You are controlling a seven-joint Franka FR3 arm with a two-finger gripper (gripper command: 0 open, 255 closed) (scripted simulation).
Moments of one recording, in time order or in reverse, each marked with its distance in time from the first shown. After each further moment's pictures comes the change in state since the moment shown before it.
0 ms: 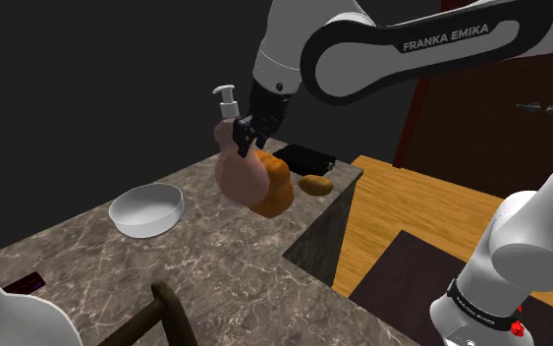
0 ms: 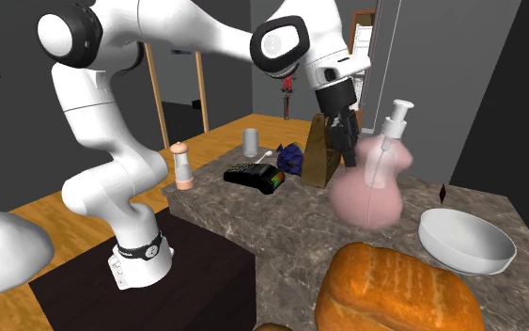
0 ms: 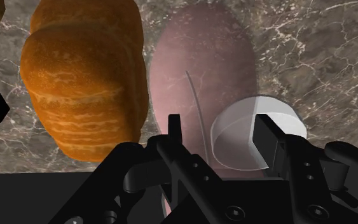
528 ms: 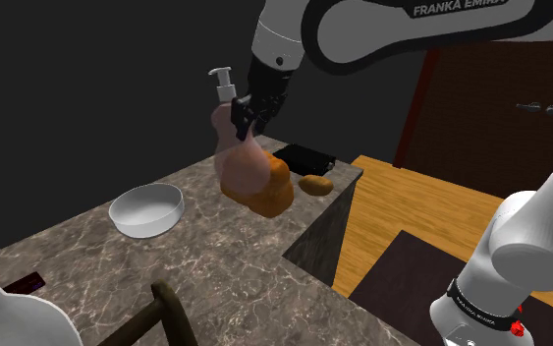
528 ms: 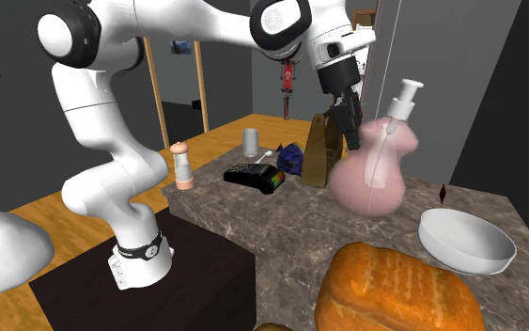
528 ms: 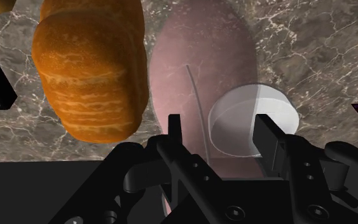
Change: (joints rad) arm -0.002 0.005 -0.004 0.104 0.001 -0.099 -0.010
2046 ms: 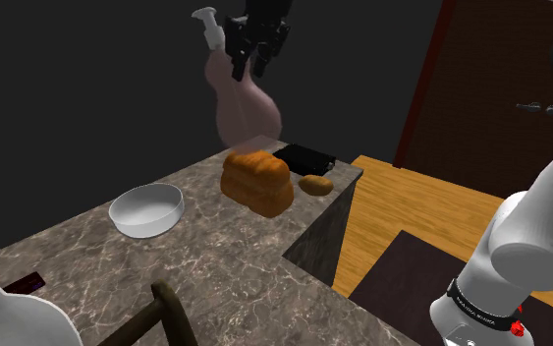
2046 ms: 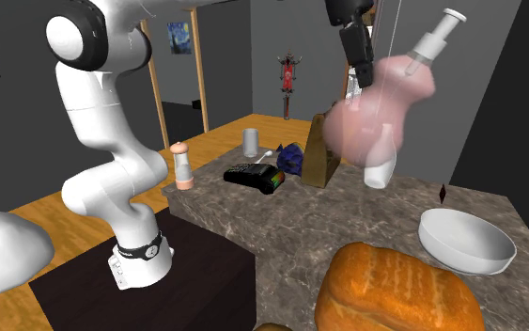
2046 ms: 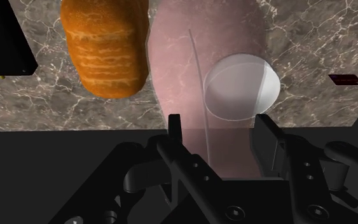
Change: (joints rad) arm -0.010 0.103 0.019 0.422 -0.045 -0.329 -0.001
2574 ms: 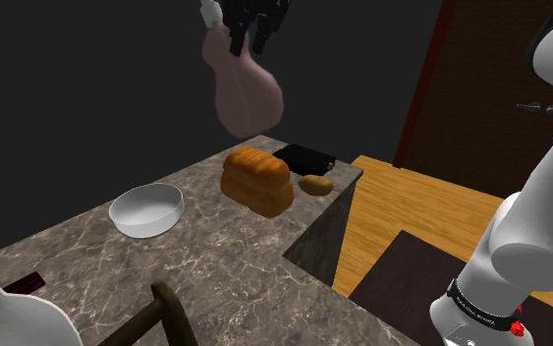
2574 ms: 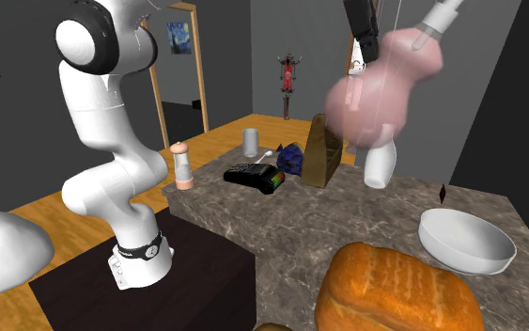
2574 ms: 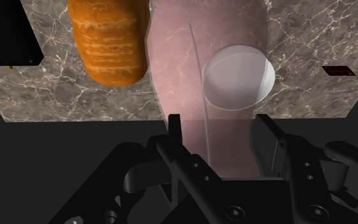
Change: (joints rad) arm 0.008 0.084 0.026 0.205 -0.048 -0.134 0.014
